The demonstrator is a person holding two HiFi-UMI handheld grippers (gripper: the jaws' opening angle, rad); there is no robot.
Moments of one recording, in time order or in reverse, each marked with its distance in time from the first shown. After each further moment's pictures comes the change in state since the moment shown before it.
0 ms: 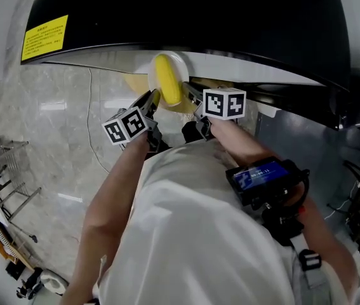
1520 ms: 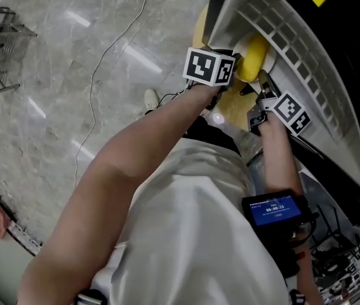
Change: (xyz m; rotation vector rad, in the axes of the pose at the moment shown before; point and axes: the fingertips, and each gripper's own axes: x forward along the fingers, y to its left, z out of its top) left arm 0.041 -0.015 0.063 0.049 -0.080 0.044; right arm 0.012 -0.010 0.068 -0.050 -0.061 -0.078
